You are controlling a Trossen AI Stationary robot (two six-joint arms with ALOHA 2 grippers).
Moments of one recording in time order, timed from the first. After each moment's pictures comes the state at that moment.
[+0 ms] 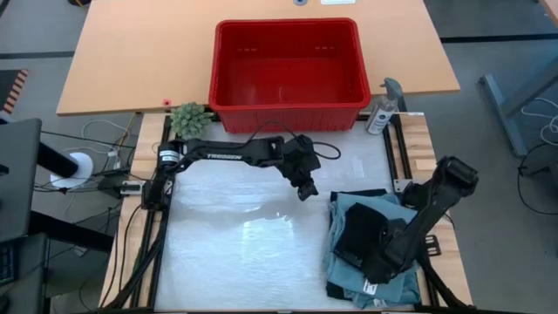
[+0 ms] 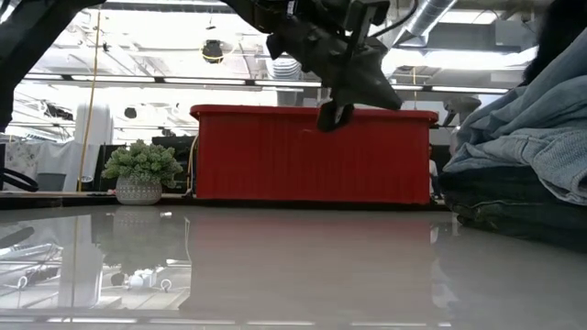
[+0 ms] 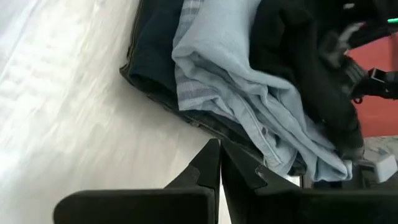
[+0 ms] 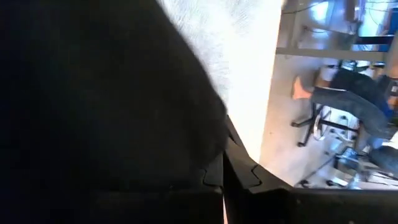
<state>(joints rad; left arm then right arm) 0.15 2.08 1.73 -0.36 0.49 -0.48 0.86 1.64 1.17 -1.57 -0.45 2.25</state>
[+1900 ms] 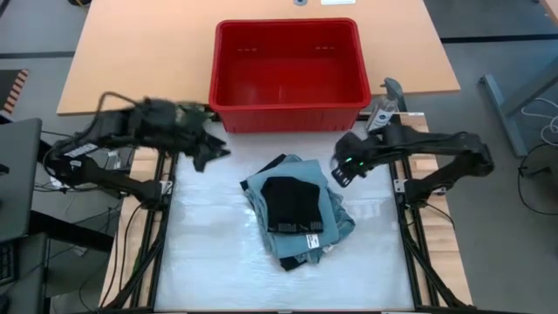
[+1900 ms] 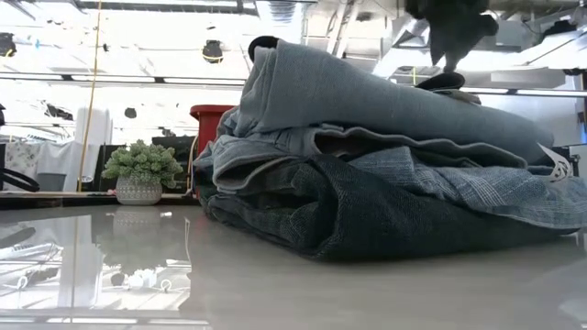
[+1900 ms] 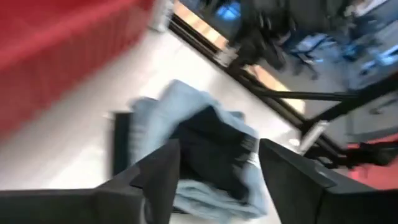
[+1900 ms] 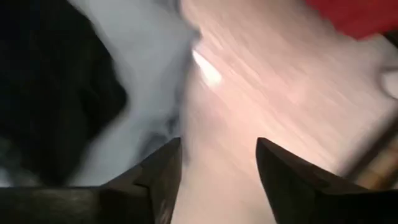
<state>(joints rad) 0.13 1.13 1.64 -1.01 -0.03 -0.57 -0.03 1.38 1.48 -1.44 0.26 0.78</state>
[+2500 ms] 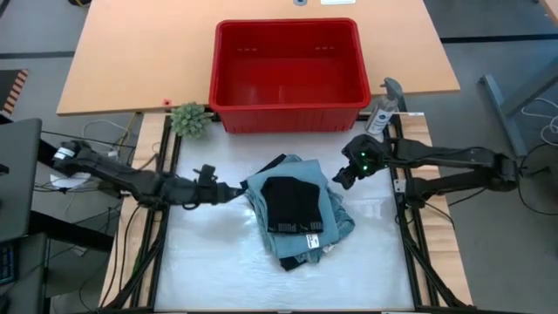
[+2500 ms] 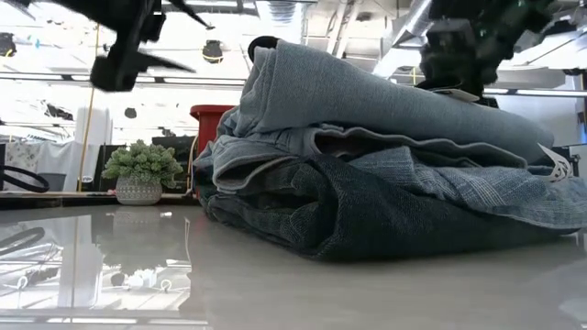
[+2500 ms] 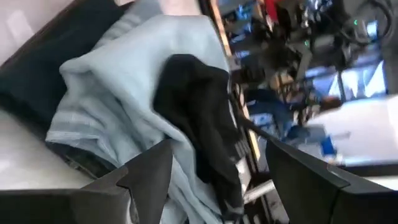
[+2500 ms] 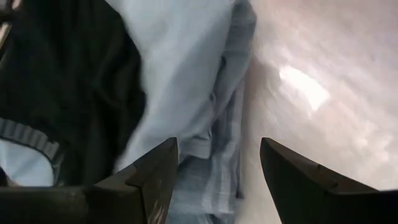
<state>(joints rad) -0.27 0.91 0.58 -0.01 -0.46 -1.35 -0.25 1.01 0.78 -0.64 -0.12 0.68</state>
